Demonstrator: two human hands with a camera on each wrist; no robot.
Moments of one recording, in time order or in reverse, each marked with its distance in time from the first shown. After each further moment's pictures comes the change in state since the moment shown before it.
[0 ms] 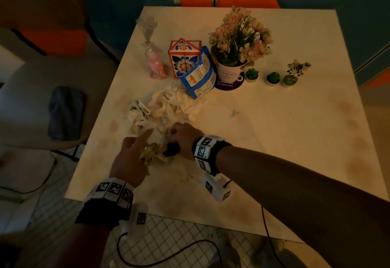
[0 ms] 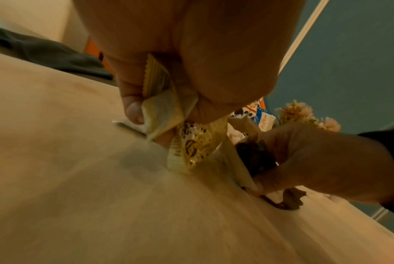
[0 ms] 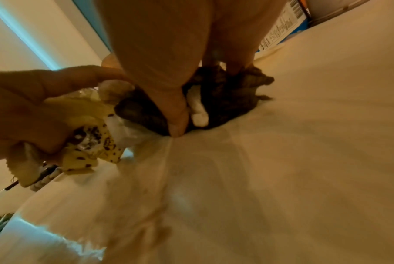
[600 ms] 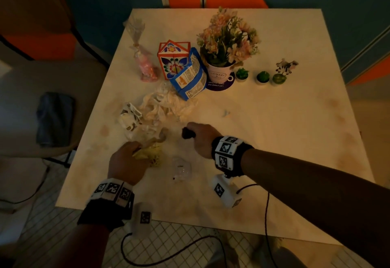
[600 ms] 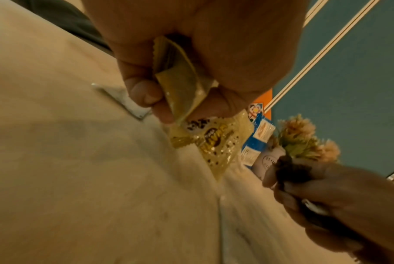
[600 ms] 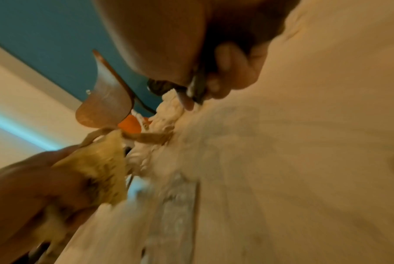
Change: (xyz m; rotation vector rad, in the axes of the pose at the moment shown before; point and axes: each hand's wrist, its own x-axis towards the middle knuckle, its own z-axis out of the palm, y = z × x) left_hand 0.006 0.021 0.005 -0.131 0.091 -0.171; right_hand -0.044 0.038 -0.008 0.624 0.111 0.307
